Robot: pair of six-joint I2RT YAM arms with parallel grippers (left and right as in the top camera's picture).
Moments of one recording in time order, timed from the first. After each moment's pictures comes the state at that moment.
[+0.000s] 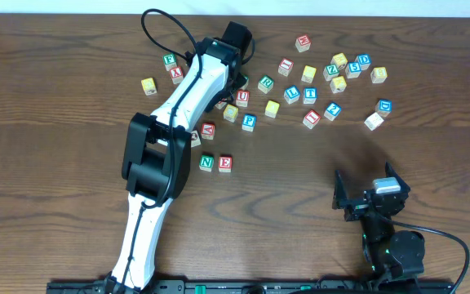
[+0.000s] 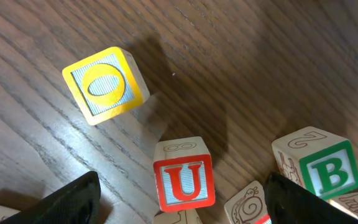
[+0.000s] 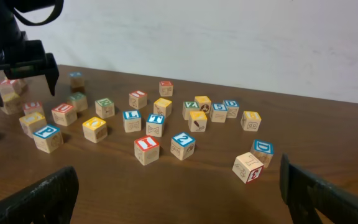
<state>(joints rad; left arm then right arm) -0.41 2.38 2.07 -1.05 -0.20 -1.09 0.15 0.01 0.01 -0.07 0.02 -0.05</state>
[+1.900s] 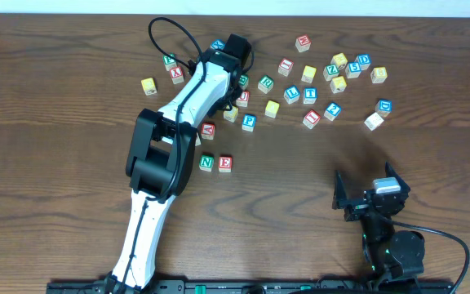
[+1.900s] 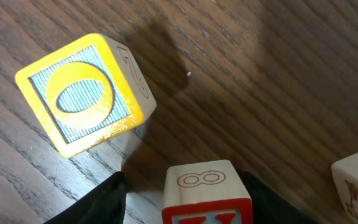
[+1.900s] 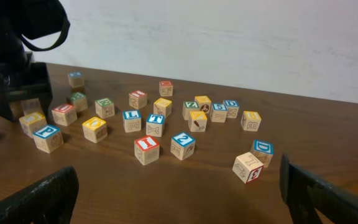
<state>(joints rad) -0.41 2.43 2.01 -0.97 -0.22 -1.04 0.15 0.01 0.01 -0.07 0.02 -0.05</state>
